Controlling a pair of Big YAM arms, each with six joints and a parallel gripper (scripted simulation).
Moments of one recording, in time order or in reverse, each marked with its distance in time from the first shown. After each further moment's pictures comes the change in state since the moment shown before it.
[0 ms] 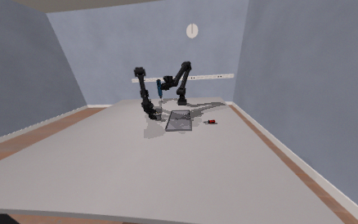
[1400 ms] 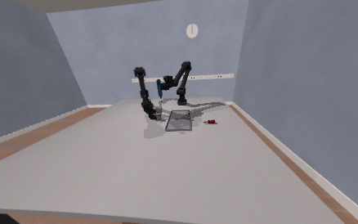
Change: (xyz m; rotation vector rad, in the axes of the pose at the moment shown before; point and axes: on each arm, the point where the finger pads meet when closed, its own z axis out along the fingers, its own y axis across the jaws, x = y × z) left arm 0.000 0.000 0.000 0.000 0.000 0.000; right arm 0.000 0.000 0.000 0.000 0.000 0.000
